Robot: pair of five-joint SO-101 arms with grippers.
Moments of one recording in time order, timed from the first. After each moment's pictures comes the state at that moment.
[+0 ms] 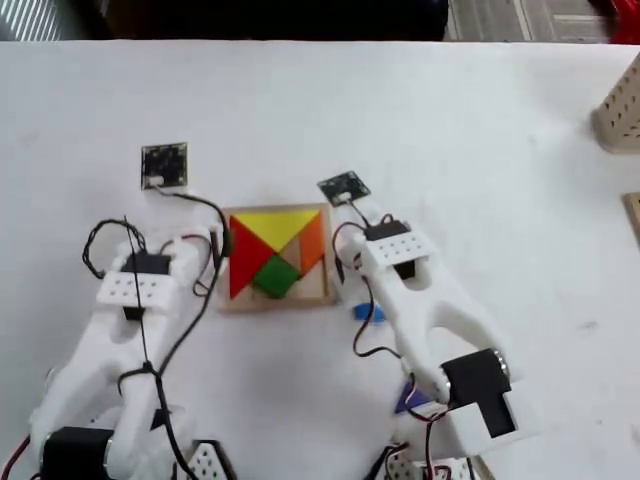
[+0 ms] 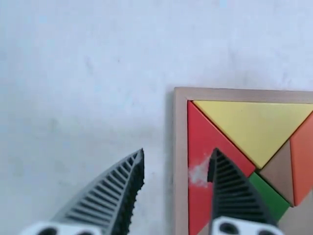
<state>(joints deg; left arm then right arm) -2.9 -24.5 58.4 32.3 8.8 -21.2 -0.7 38.2 54.5 10.2</state>
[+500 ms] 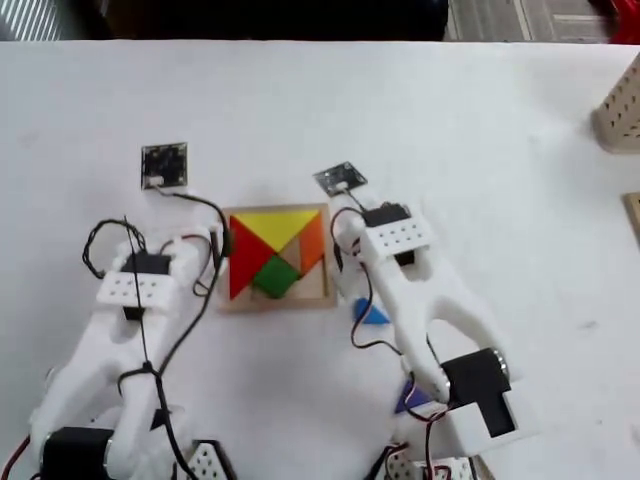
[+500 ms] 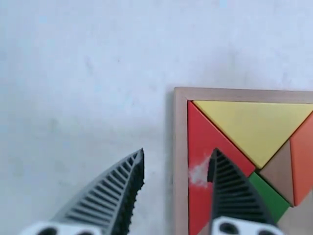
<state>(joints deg) -2.9 -24.5 58.4 32.3 8.8 -21.2 -0.7 31.0 64.5 12.2</state>
